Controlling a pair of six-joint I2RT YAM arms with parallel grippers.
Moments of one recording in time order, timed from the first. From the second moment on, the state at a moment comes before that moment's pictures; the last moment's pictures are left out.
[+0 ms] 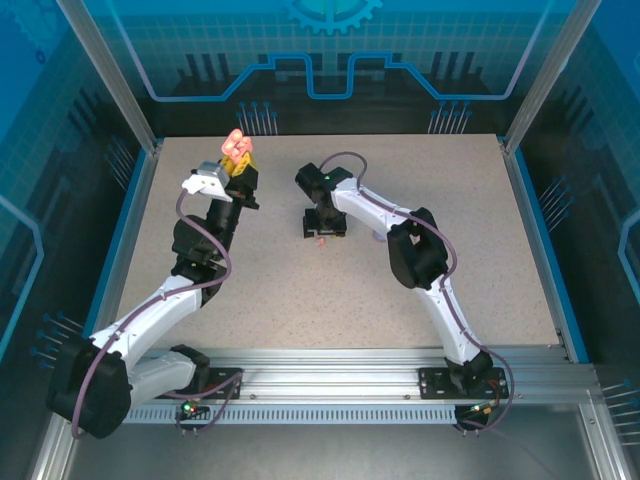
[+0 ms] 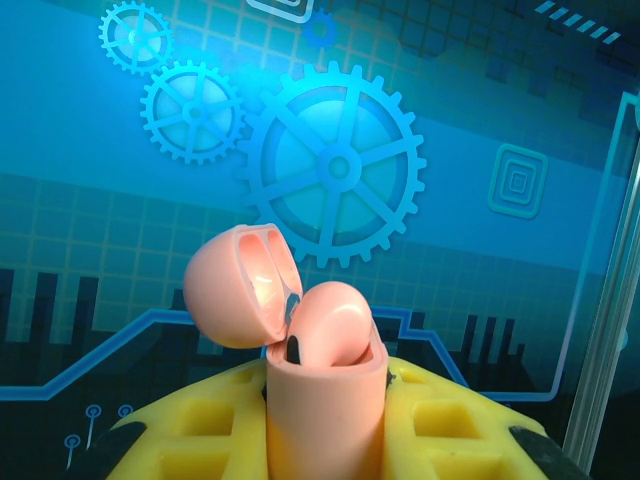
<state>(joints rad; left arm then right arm) -0.37 1.10 0.64 0.87 -0.16 -0.14 0.66 2.40 2.12 -1.13 -0.02 0.63</state>
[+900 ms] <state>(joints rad) -0.37 1.11 0.64 0.87 -0.16 -0.14 0.69 2.51 2.25 -1.24 0.07 0.75</state>
